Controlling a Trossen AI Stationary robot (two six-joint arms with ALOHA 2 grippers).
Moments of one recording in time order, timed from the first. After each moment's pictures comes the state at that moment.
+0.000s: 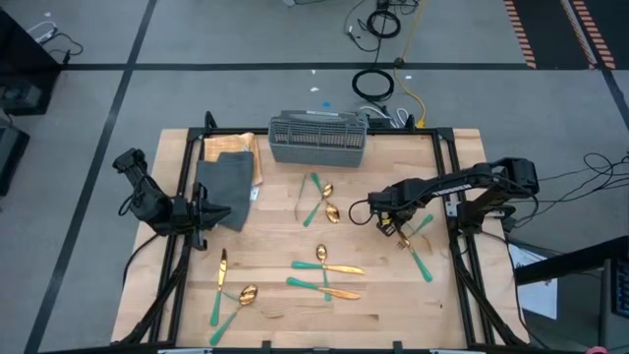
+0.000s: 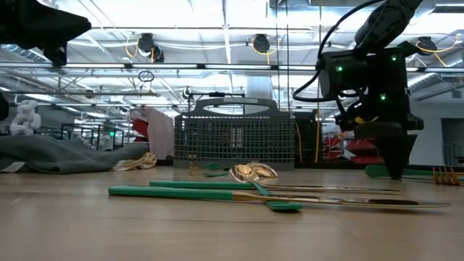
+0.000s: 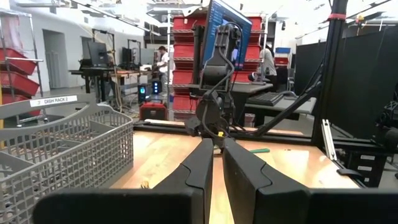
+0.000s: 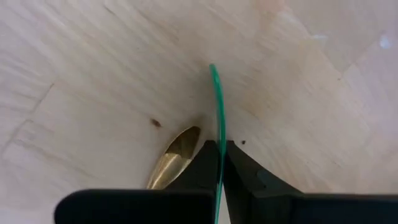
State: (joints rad) left arm -0.86 0.01 0.04 0.23 -0.98 0.19; right arm -0.09 1.54 0.73 -0.86 0.14 0.77
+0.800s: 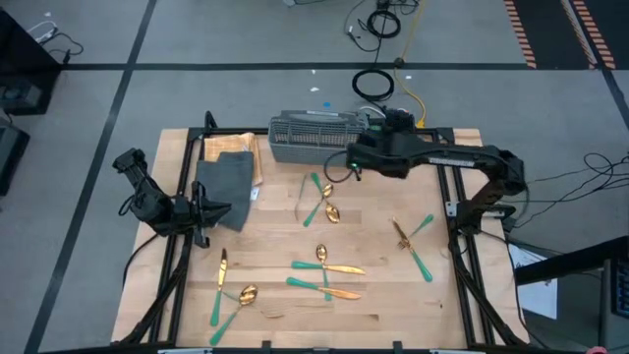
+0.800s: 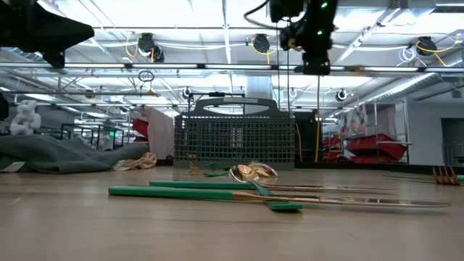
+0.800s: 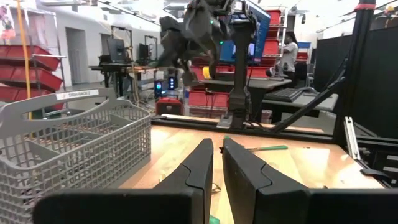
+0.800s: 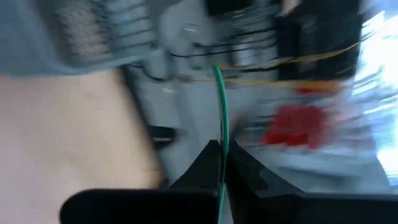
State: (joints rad) left arm -0.87 0.01 0.04 0.22 -1.06 0.19; right arm -0.22 1.67 1.51 -1.26 1.13 -0.08
